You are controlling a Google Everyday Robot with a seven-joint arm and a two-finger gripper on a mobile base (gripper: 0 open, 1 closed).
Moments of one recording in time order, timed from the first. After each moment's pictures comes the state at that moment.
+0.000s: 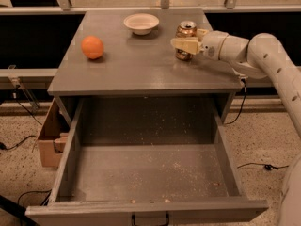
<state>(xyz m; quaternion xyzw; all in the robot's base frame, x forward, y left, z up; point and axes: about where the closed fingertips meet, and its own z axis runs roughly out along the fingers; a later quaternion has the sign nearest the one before) 0.800 -0.144 0.893 -0.32 0.65 0.28 0.63</state>
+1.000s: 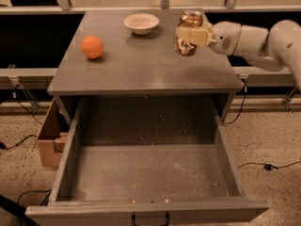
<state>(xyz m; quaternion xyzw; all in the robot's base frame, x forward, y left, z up) 0.712 -0.131 0.955 -0.34 0.61 0.42 0.58</state>
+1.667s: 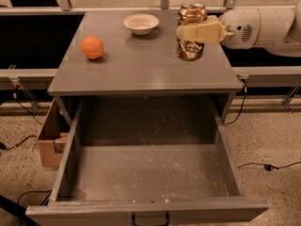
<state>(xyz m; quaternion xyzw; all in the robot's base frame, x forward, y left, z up) 0.596 -0.103 1.011 -0.42 0.60 0.48 0.49</state>
